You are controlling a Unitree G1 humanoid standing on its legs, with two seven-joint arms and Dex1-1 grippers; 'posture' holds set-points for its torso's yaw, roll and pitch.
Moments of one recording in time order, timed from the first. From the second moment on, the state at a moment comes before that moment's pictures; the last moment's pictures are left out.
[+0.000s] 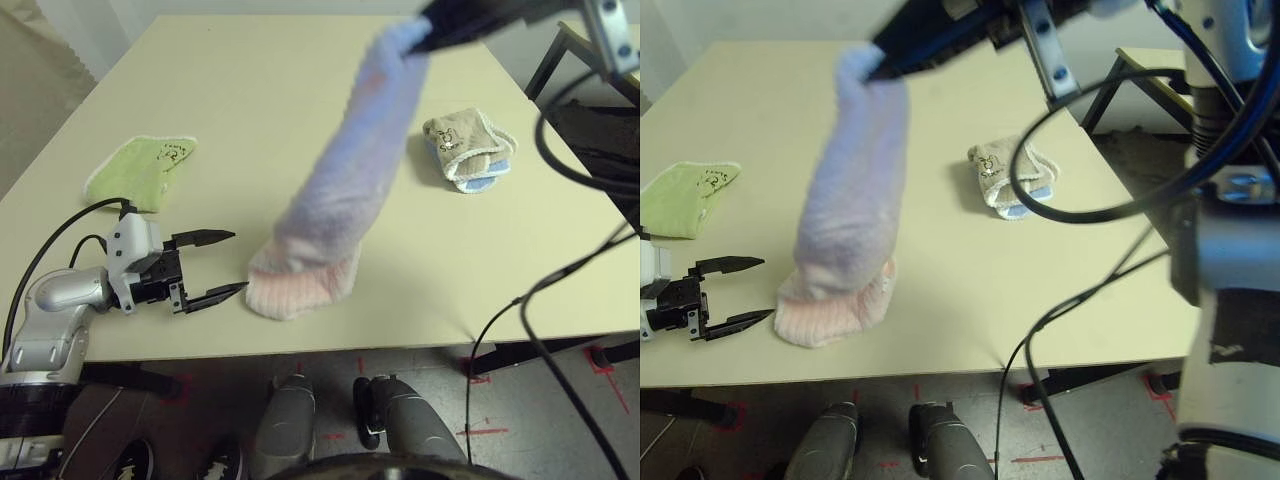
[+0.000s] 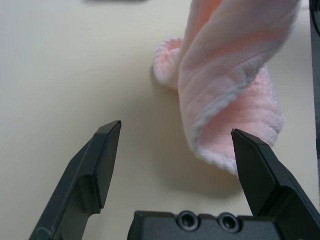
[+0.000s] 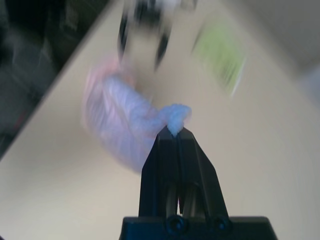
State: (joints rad) left arm -0.02 0.83 0.22 0.08 -0.43 -0.10 -1.27; right arm -1.59 -1.06 0.68 0.24 0.62 0.12 1.61
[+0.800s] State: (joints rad) left arm -0.07 0.80 0.17 0.13 -0.42 -0.14 -1.28; right arm -1.67 -0.88 0.61 0.57 0.51 -0.54 1.61
